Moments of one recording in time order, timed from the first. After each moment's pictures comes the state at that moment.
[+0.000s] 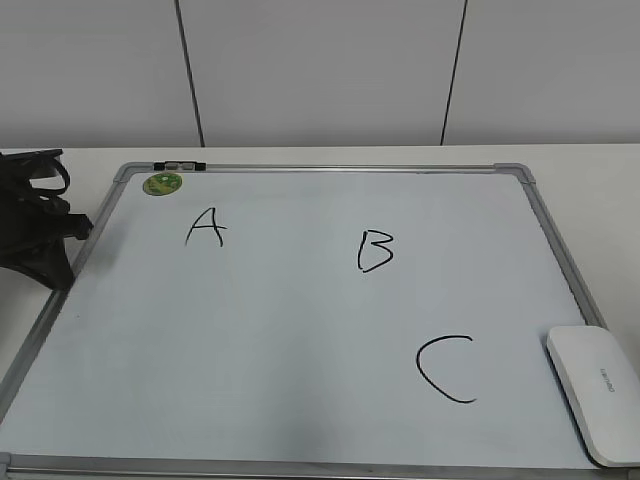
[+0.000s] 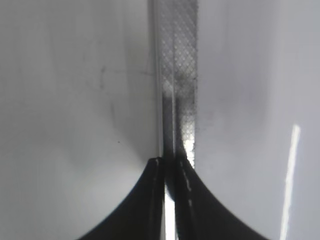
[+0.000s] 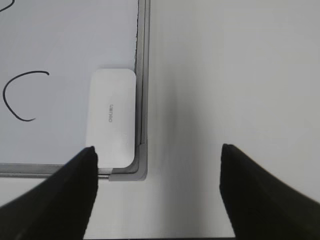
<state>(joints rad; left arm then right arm) 0.02 2.10 -1.39 -0.21 0.87 0.17 -0.01 0.63 -0.71 -0.05 1.07 -0.03</state>
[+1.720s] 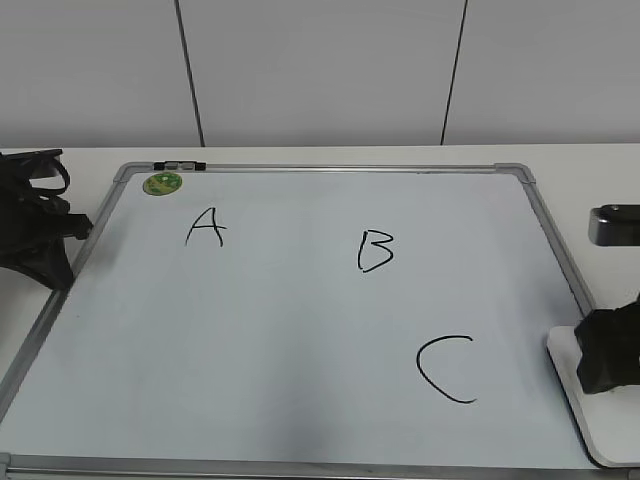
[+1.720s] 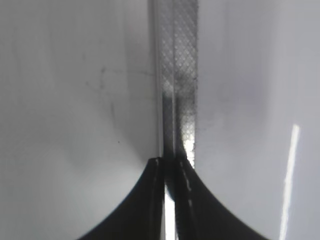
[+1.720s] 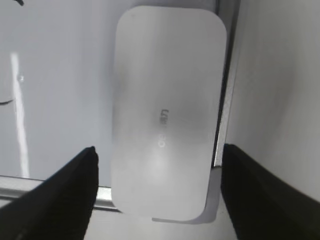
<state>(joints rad) 0.02 2.10 -1.39 -0.22 0.87 0.17 0.13 1.44 -0.72 0.06 0.77 0.01</state>
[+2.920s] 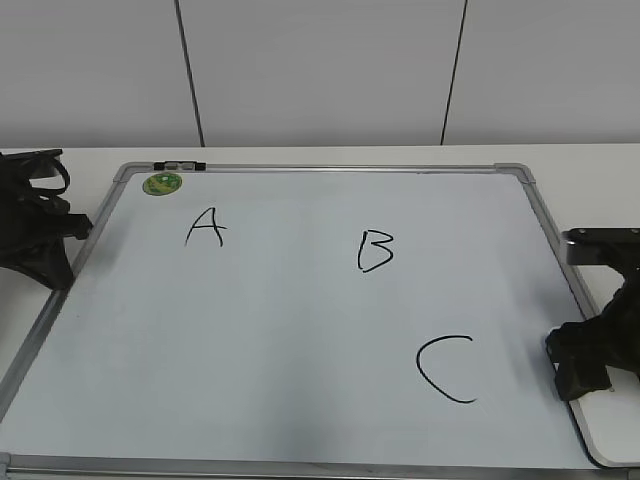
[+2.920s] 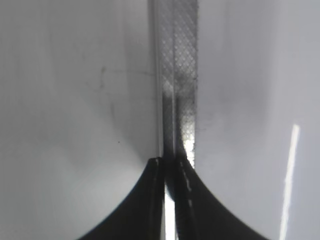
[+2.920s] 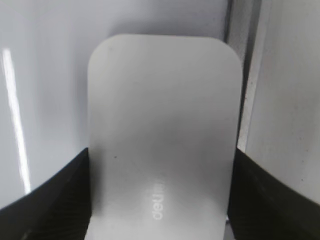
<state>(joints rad) 0.02 2.10 -1.39 -0.22 0.87 0.17 0.13 1.63 -0.74 0.05 0.64 0.04</state>
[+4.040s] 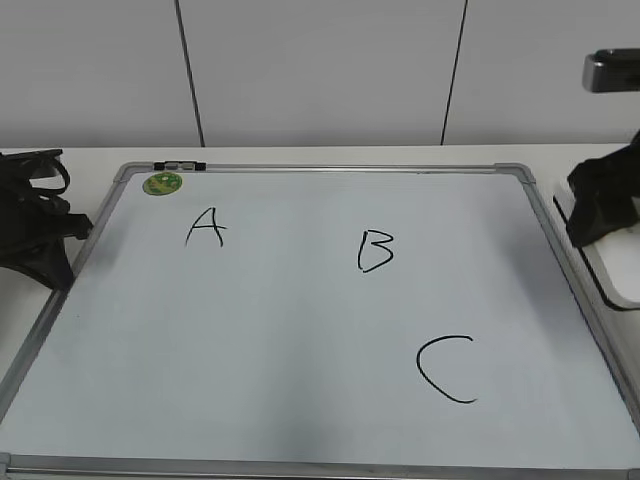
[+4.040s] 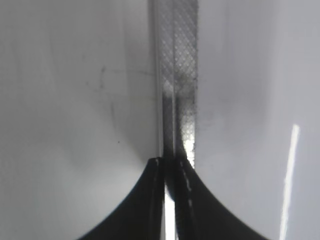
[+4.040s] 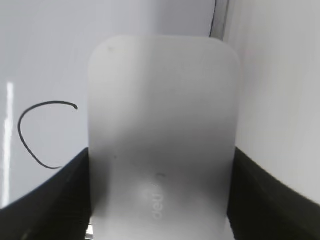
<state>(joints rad) 0.02 2.10 -1.39 -0.22 0.87 0.17 0.13 1.49 -1.12 0.02 0.99 -0.03</state>
